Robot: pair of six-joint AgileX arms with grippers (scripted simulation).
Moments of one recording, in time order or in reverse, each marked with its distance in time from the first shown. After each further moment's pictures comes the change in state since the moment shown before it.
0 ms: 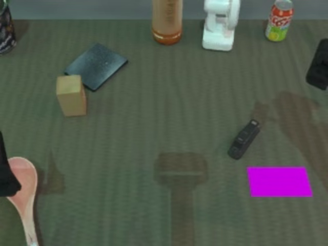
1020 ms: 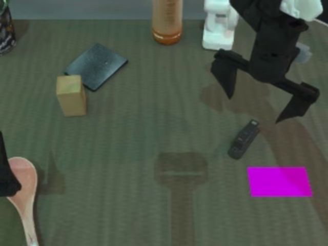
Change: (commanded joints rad) left arm 0.000 0.000 0.000 0.000 0.000 0.000; right arm 0.182 0.888 0.794 -0.541 0.000 0.452
